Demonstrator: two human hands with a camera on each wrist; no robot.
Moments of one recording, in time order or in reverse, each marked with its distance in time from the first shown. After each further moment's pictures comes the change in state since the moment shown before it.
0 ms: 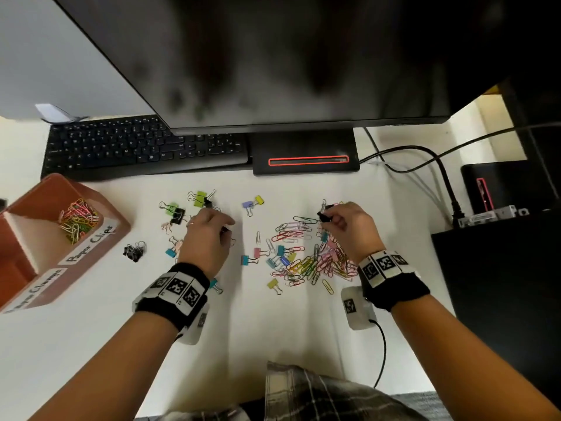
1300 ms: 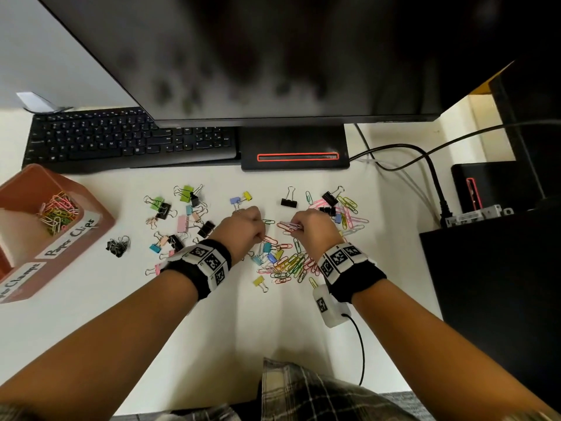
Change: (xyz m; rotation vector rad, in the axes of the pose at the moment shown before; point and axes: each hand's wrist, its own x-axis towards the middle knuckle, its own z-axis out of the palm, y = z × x) left_hand 0.027 0.050 0.034 0.162 -0.469 0.263; right_hand 0.012 -0.017 0.030 -0.297 -0.310 -0.020
